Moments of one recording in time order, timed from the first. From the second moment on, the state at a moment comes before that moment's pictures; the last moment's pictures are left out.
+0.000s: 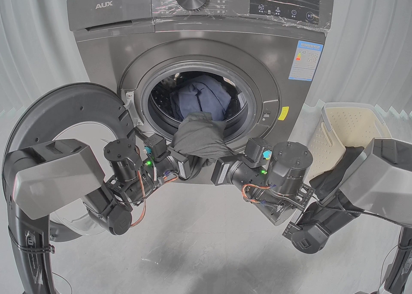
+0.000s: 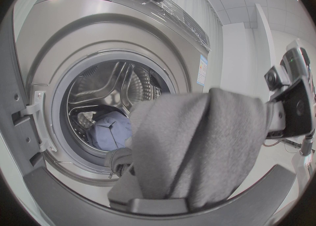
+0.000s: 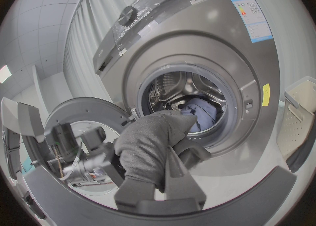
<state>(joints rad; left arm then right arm) -0.44 2.26 -0.87 -1.55 -0.21 0.01 0.79 2.13 -0.88 -1.33 -0.25 0.25</state>
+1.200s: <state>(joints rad) -0.42 1.93 -0.45 -1.55 -0.24 -0.02 0.72 1.94 -0.37 -1.51 -0.10 0.16</state>
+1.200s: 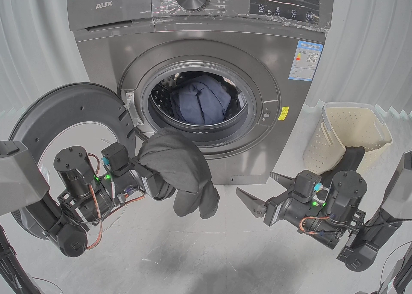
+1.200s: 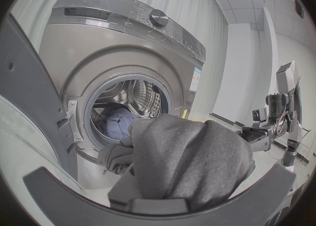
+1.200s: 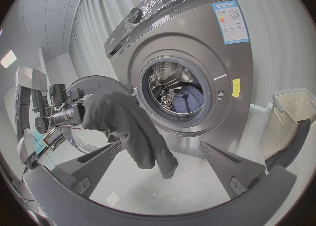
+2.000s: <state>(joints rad) -0.44 1.90 -0.39 -1.55 -0.24 -0.02 0.66 1.94 -0.34 -1.53 -0.09 0.16</state>
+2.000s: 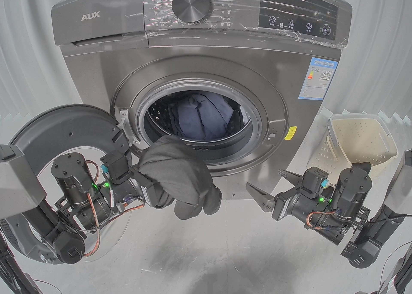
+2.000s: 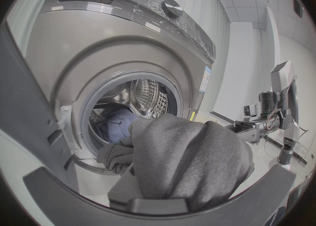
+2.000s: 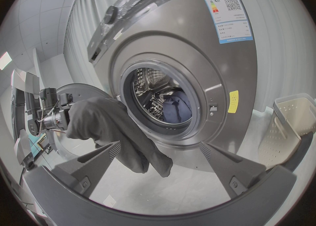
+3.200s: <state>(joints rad) -0.58 2.17 -0.70 -1.55 -0.10 -0.07 0.75 1.92 -0.25 -1.53 -0.08 0.16</state>
